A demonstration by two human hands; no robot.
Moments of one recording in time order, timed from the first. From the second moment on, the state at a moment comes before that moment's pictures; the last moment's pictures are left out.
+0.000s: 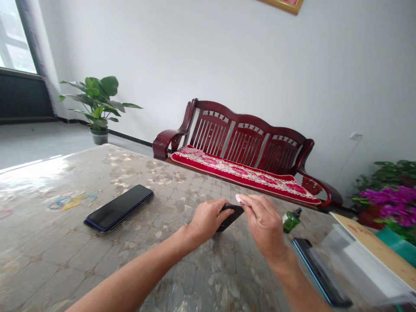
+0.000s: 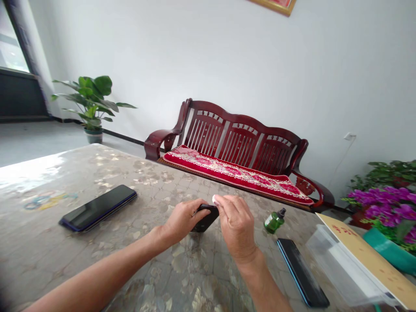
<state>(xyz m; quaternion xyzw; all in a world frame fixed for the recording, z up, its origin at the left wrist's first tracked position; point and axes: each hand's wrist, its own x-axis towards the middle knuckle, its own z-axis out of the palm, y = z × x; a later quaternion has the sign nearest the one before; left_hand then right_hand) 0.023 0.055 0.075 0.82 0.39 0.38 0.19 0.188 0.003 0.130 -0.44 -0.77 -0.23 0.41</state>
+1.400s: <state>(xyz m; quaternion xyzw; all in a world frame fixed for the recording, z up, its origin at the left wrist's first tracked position) 0.026 0.068 0.044 0.77 0.41 0.47 0.10 0.197 0.034 0.023 -0.55 -0.56 0.06 0.61</state>
